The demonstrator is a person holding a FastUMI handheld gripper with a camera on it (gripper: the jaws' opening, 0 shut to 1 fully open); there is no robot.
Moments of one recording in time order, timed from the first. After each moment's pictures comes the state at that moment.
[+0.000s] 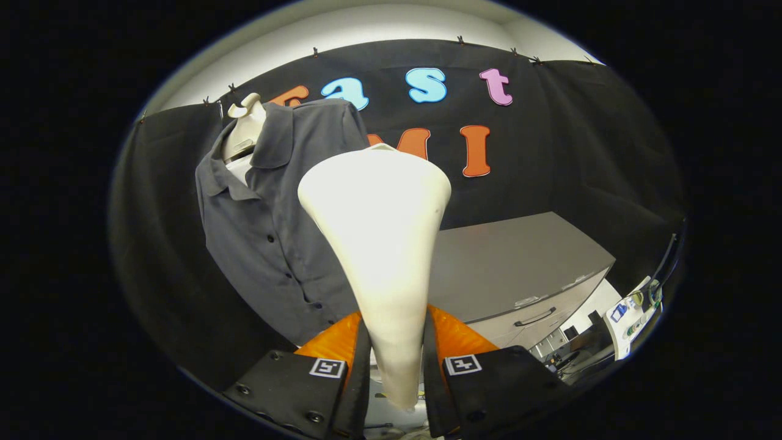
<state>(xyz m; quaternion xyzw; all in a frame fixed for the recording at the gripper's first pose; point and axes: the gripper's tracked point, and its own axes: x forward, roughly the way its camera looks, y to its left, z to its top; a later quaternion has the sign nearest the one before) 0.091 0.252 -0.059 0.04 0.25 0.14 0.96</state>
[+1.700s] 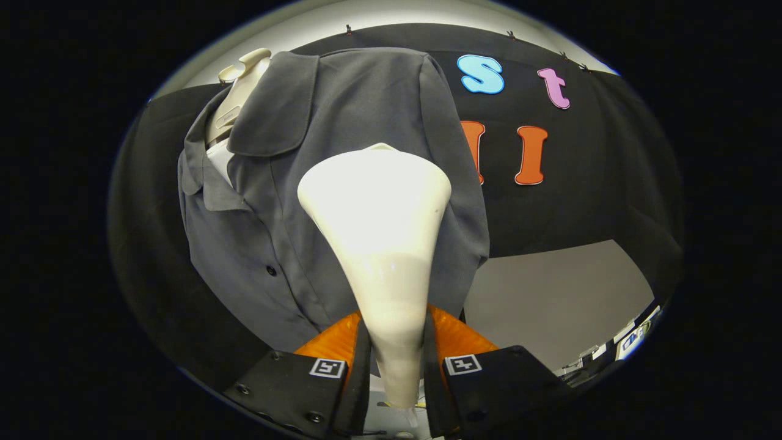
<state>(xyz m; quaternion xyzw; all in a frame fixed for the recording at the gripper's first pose) 0.228 0.363 -0.092 0.01 0.27 0.20 0.94</state>
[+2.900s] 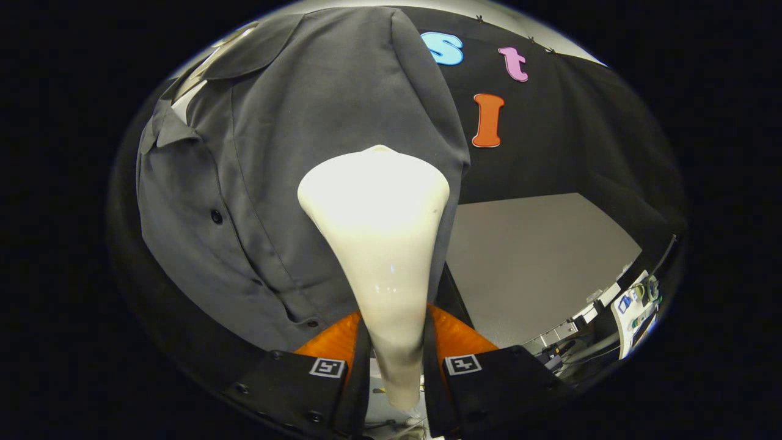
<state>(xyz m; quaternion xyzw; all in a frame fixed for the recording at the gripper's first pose) 0.201 0.351 -0.176 0.01 0.32 0.07 0.94</state>
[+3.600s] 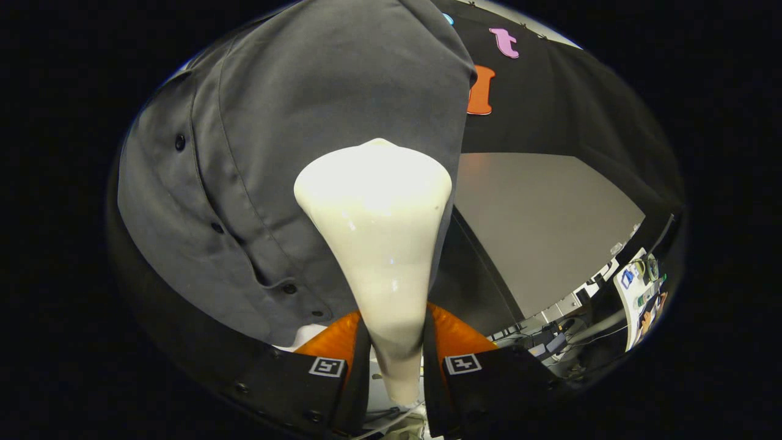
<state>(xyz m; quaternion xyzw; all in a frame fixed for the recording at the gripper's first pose) 0.187 0.354 -0.261 0.01 0.38 0.05 0.93</state>
